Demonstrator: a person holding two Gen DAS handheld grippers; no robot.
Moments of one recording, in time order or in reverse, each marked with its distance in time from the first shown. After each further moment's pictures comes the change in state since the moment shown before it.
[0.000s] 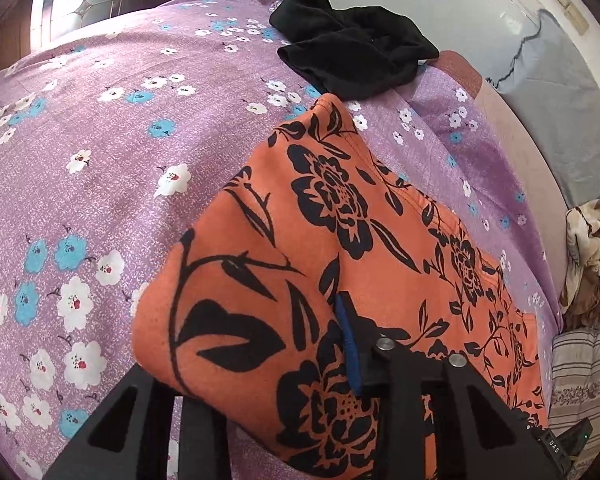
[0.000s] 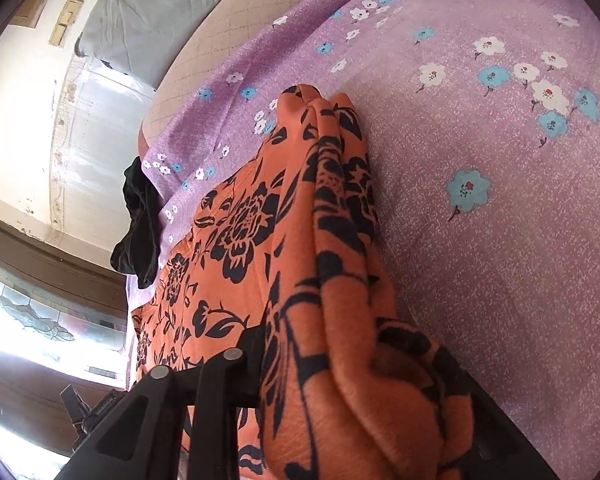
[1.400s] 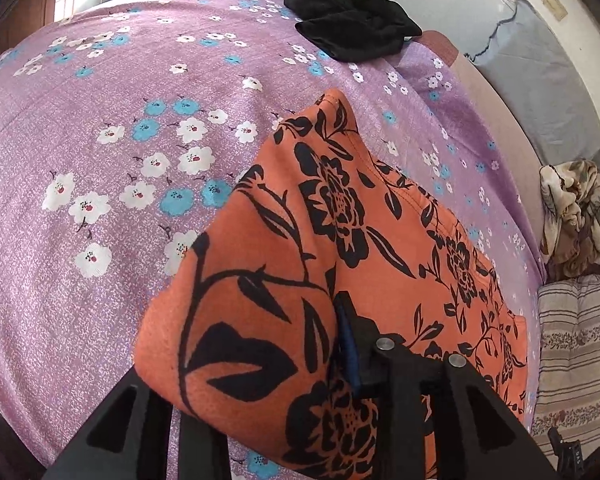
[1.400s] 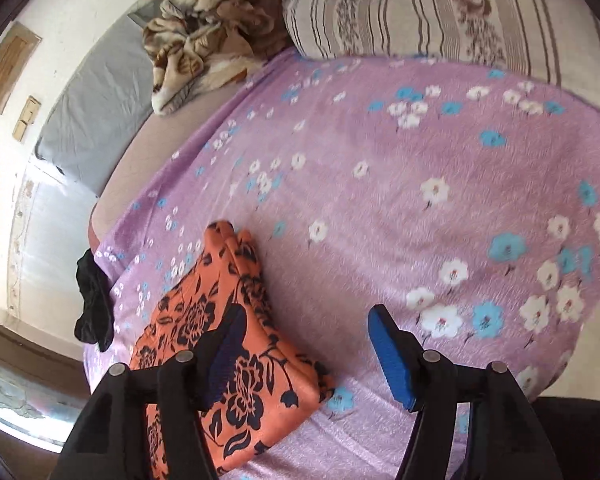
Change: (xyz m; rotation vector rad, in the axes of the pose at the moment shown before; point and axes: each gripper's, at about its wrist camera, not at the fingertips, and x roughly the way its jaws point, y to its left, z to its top) left arm -0.069 0.037 -0.101 0.011 0.081 -0.027; right arm -0.233 -0.050 -0.091 0.182 -0.335 -0.324
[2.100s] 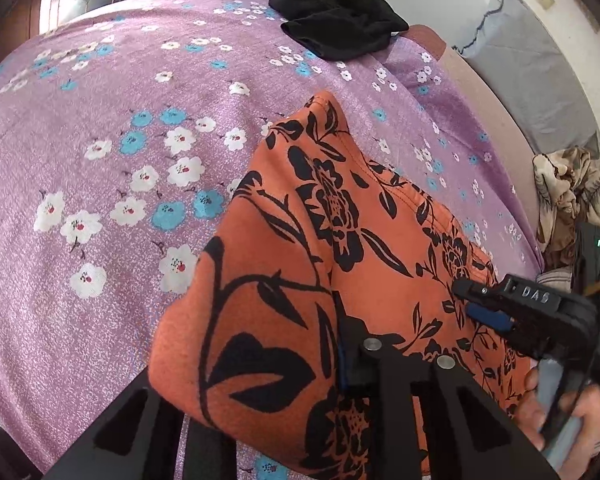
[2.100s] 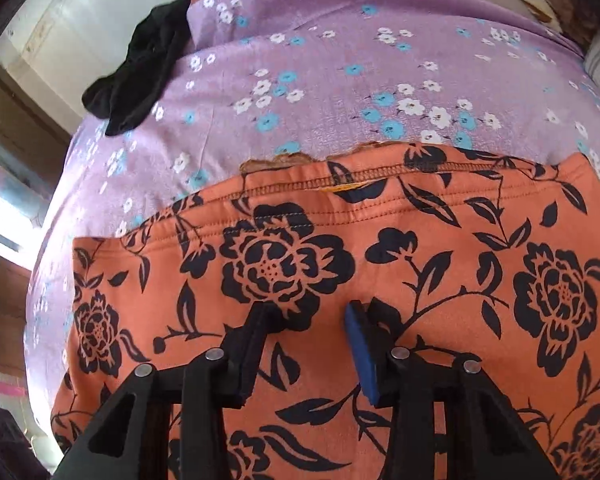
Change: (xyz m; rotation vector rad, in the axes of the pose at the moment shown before) left arm 0.000 -0.005 0.006 0.070 -0.001 -0.023; right arm 0.180 0.265 -0.140 -0.692 0.487 0.002
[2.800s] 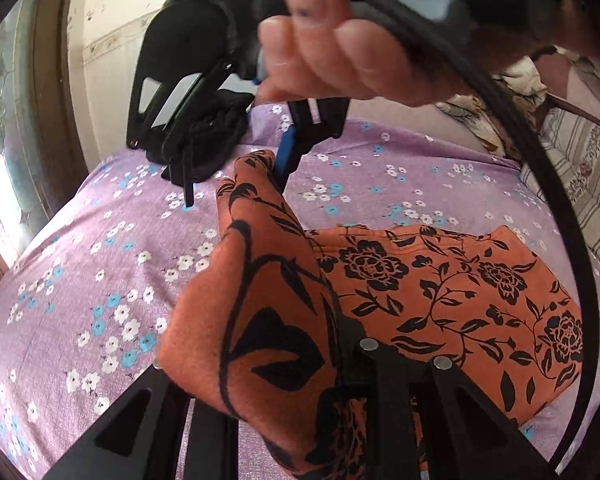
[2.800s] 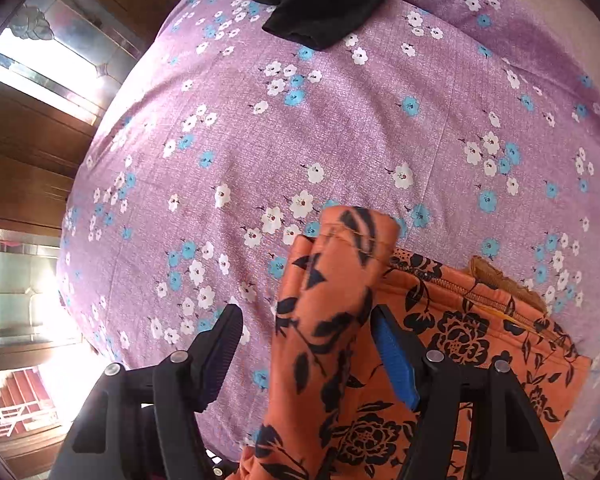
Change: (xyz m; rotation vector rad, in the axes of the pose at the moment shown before) left arm -0.039 -0.113 -0.046 0.645 -0.328 0.055; right arm -0.021 0.188 0.072 -0.473 0.363 0.026
